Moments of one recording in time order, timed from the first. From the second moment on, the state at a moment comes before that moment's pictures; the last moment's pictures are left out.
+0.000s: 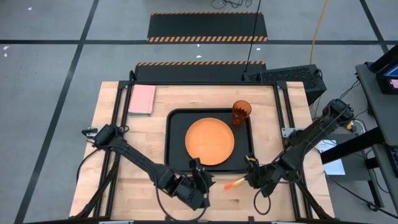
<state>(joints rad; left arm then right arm) -0.56 2.03 1.74 -0.54 -0.60 -0.50 0.75 1.31 0.76 -0.49 0.26 0.17</state>
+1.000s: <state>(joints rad) -0.26 2.03 1.51 -0.06 -0.01 -0.61 0.61 1.21 0.76 -0.58 0.43 -0.43</state>
